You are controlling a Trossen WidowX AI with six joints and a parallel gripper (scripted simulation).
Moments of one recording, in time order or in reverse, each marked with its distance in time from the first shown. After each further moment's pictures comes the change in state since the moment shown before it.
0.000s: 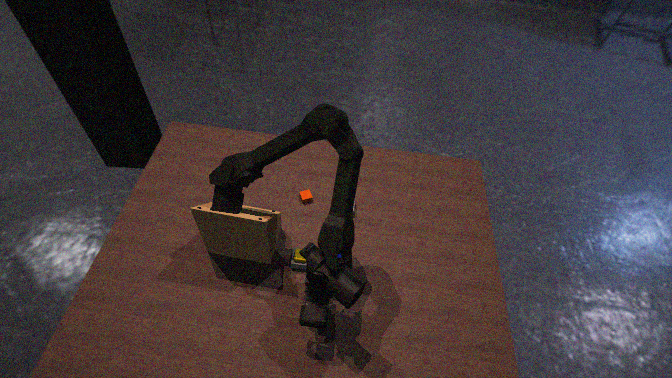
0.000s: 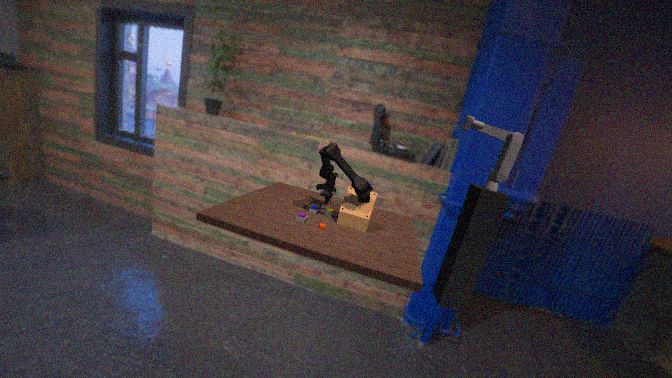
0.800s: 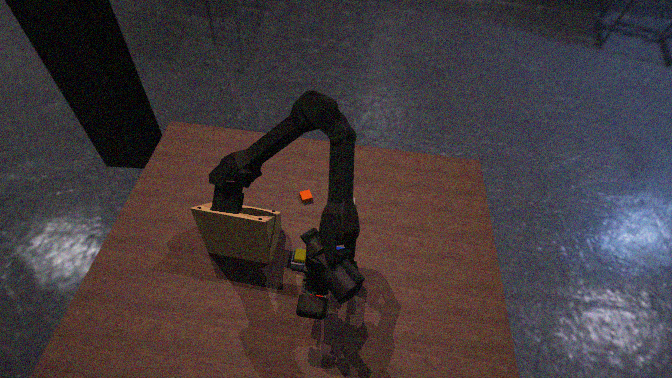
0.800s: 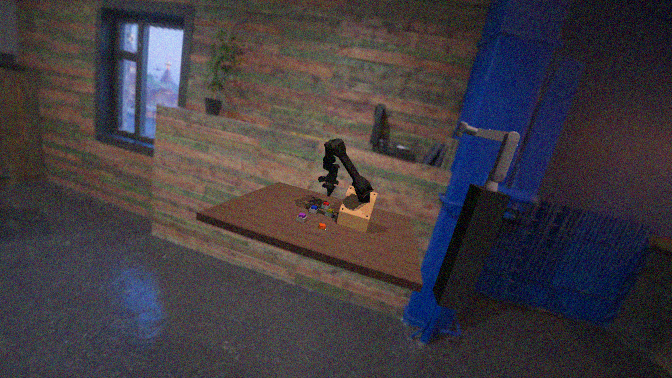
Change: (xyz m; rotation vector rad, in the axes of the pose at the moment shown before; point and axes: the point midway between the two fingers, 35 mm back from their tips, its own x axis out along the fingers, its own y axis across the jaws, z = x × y) arm -0.057 0.001 -0.004 0.021 0.018 0.013
